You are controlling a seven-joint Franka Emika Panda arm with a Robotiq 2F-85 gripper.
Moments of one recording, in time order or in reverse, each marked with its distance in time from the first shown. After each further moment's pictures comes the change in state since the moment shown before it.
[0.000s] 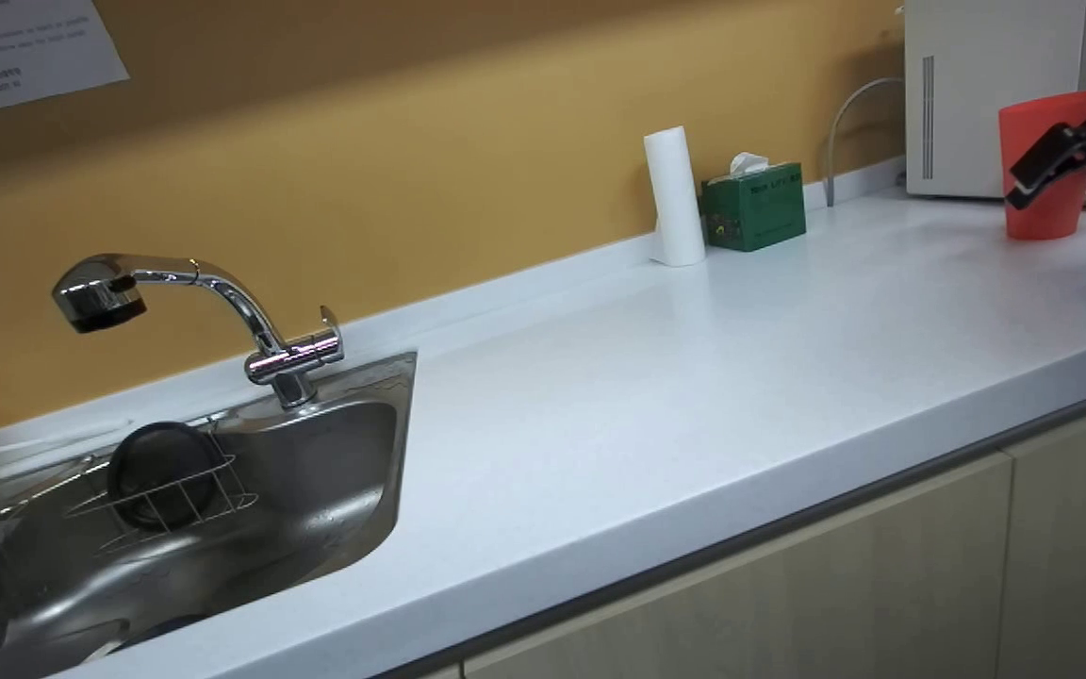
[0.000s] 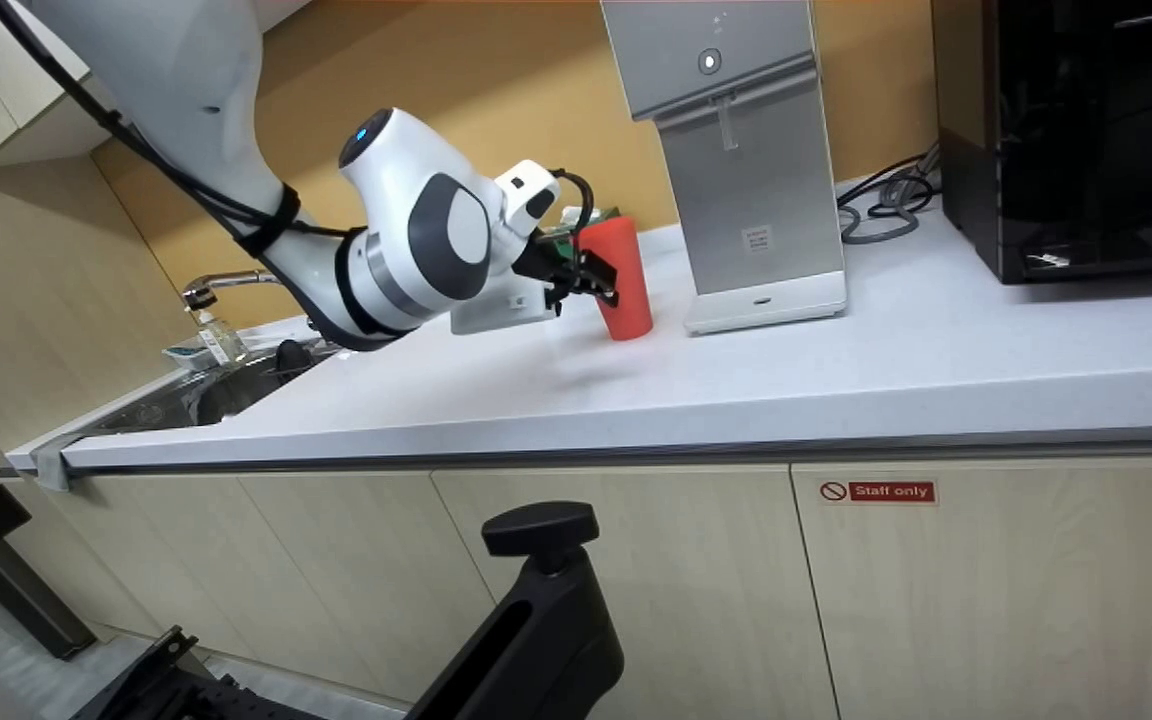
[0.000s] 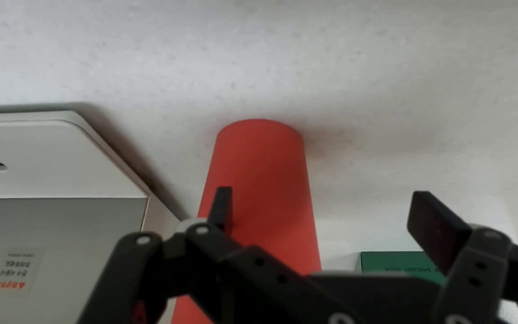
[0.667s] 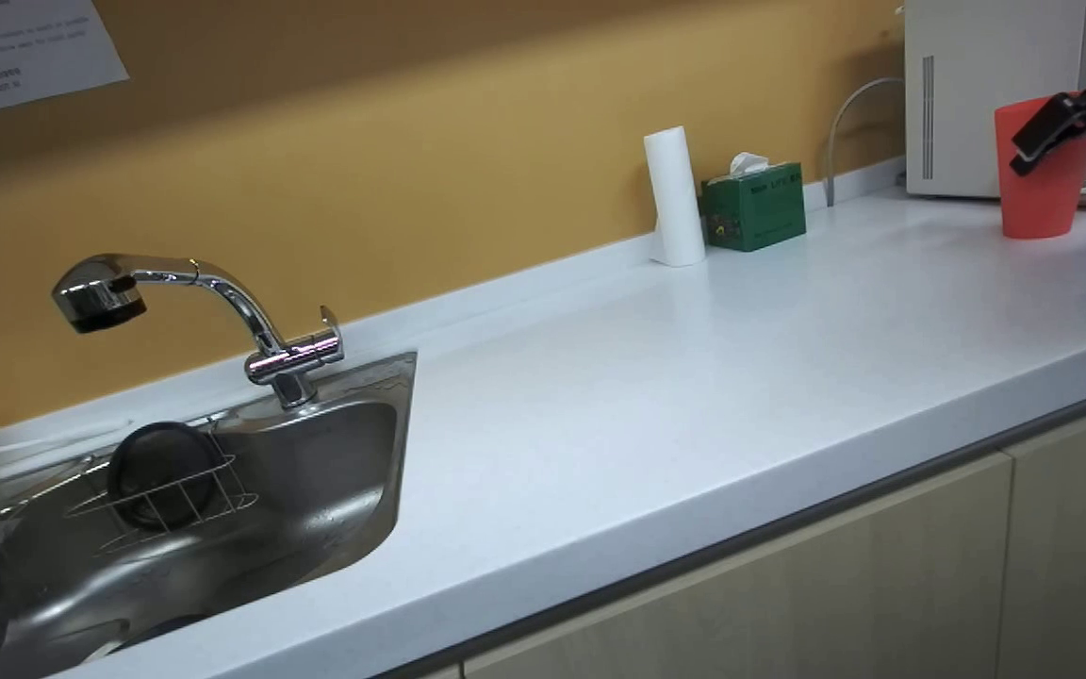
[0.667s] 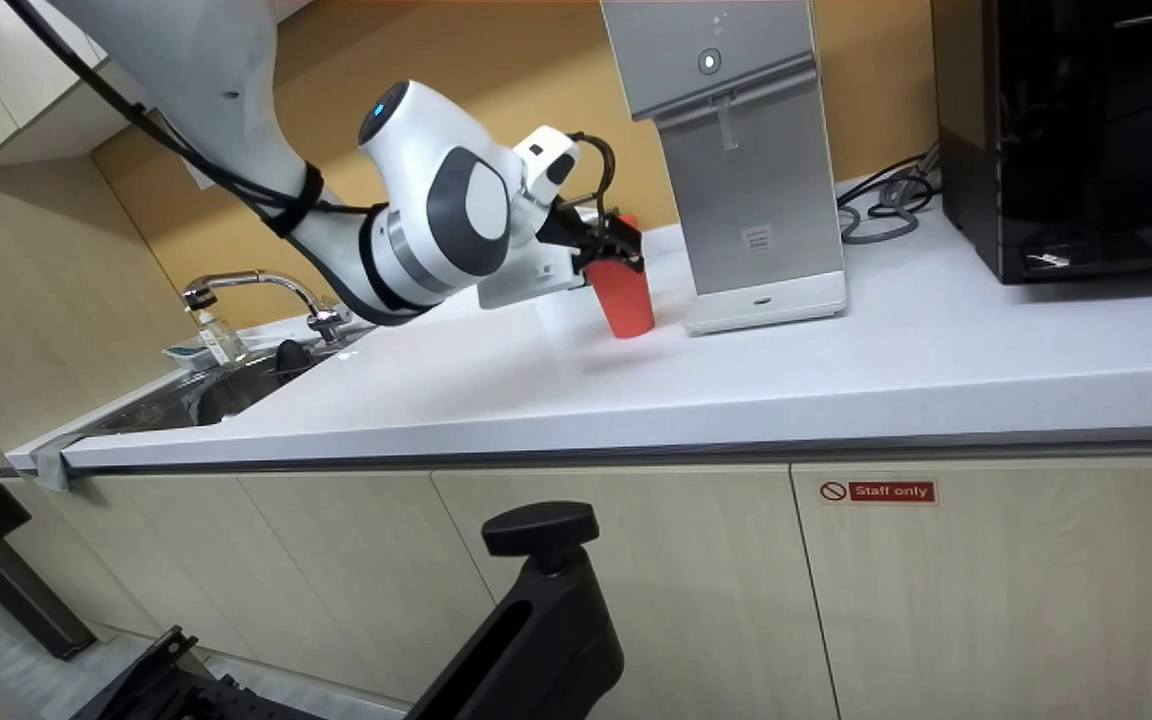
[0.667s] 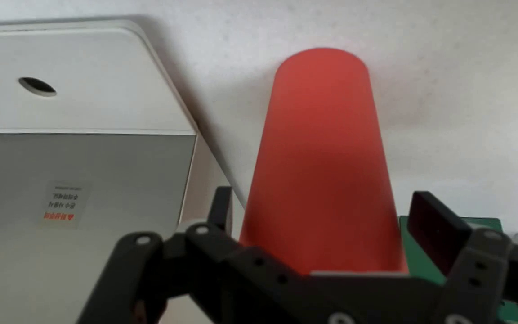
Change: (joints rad) arm 0.013 0.017 -0.031 0.082 0.070 0.000 -0.077
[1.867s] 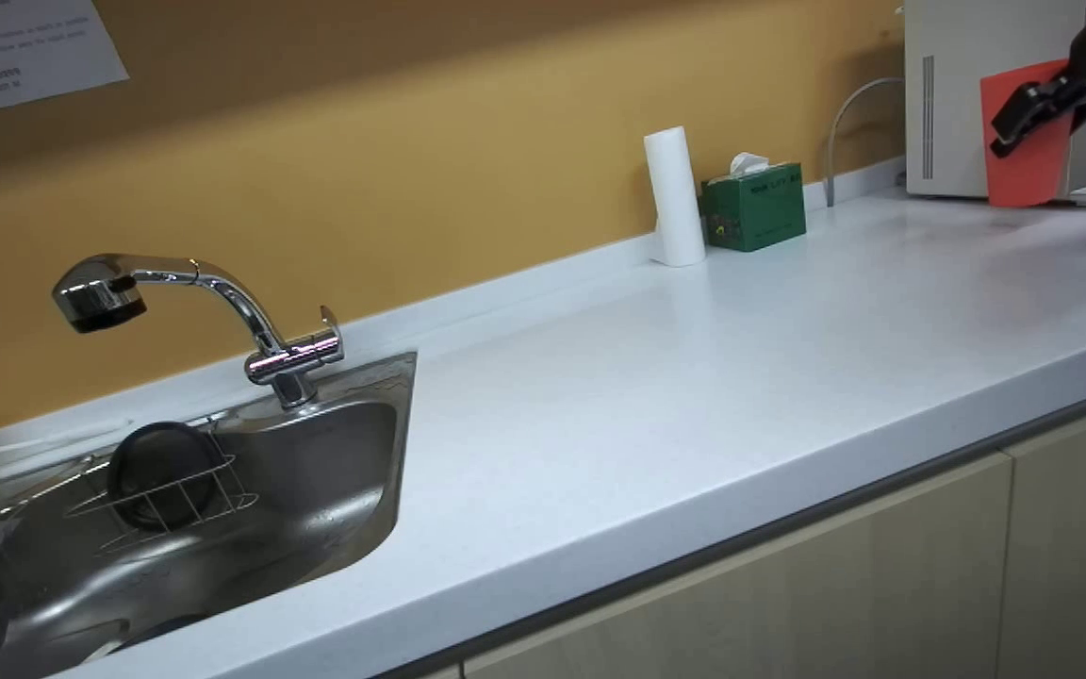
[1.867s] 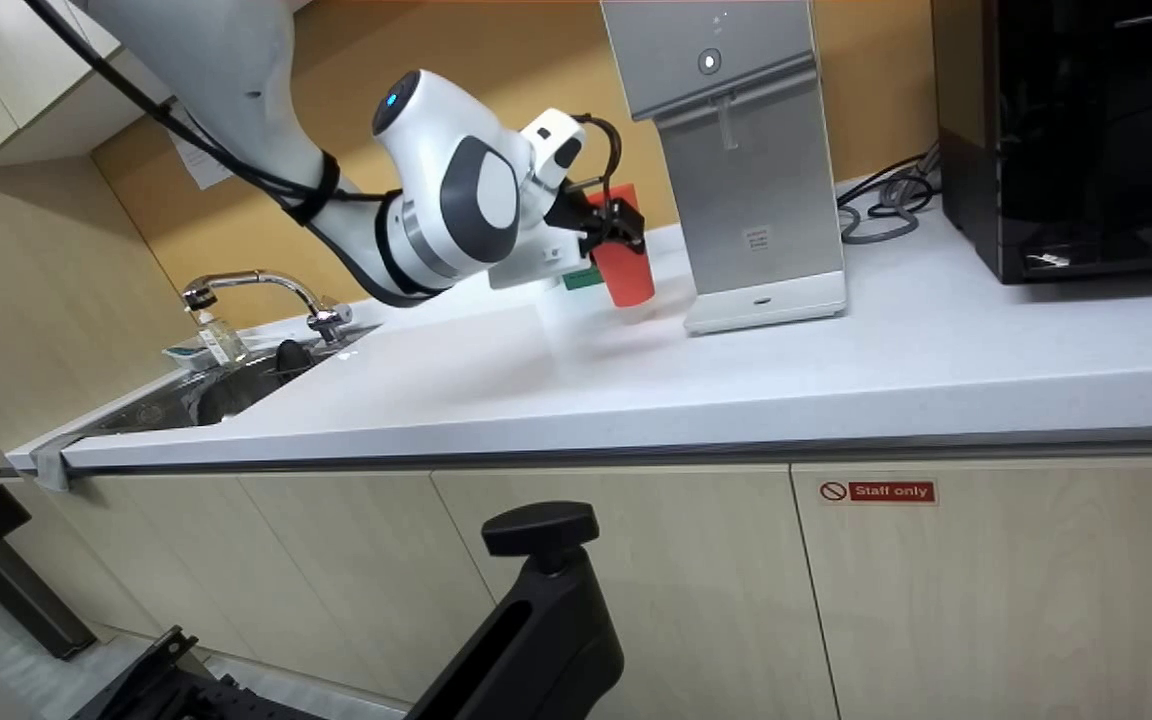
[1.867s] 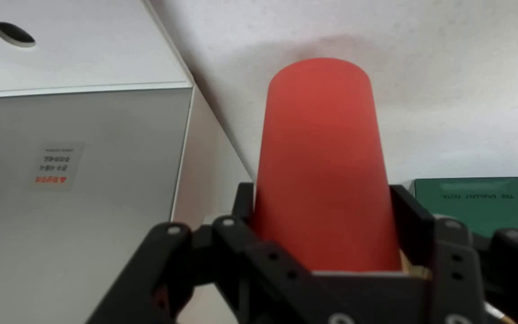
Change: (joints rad) arm 0.008 0.029 0.018 0.073 0.073 0.001 -0.008
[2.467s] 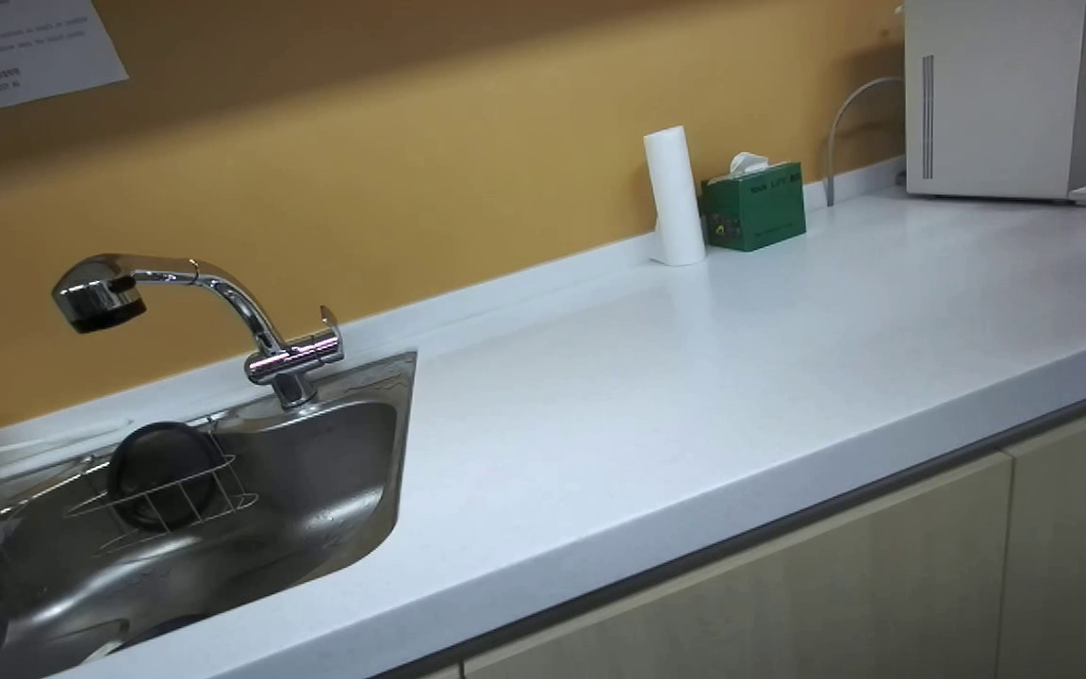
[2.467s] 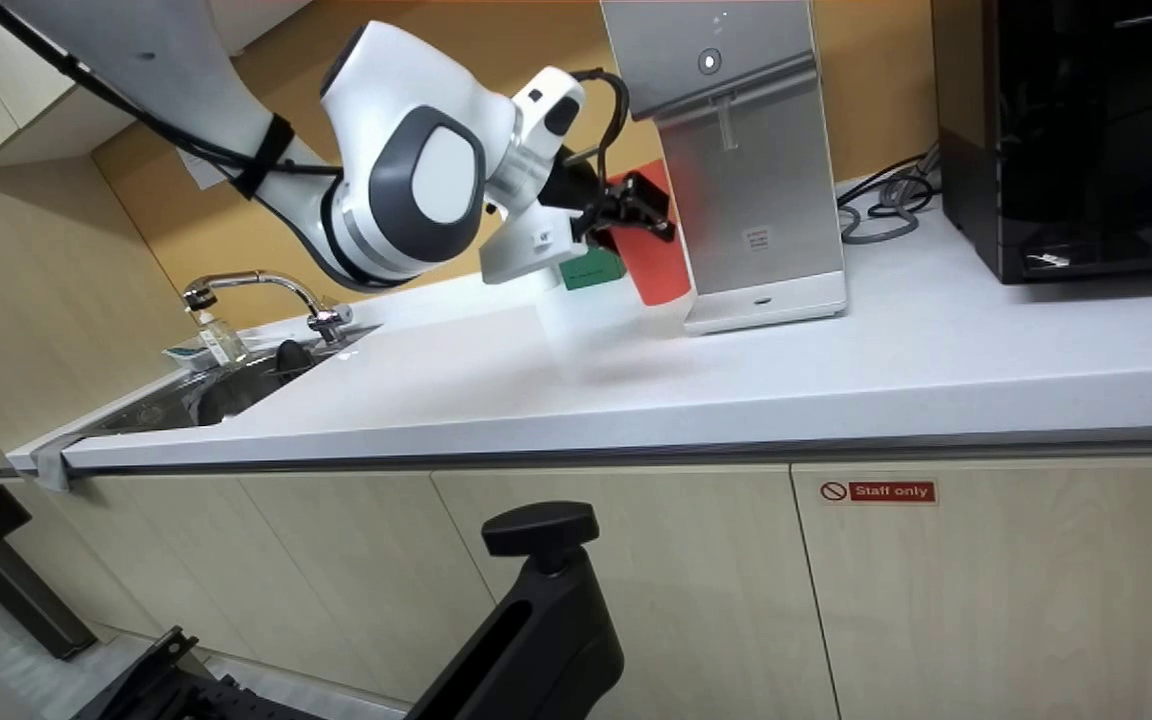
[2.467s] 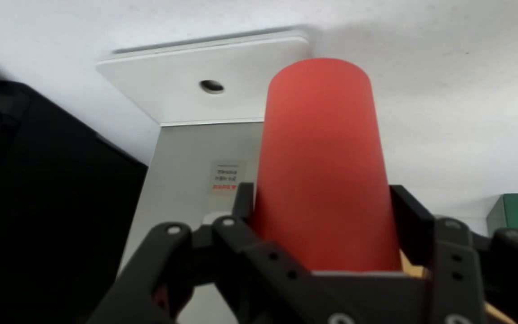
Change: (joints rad) arm 0.116 -0.176 -0.215 -0.191 0.193 -0.001 -0.174
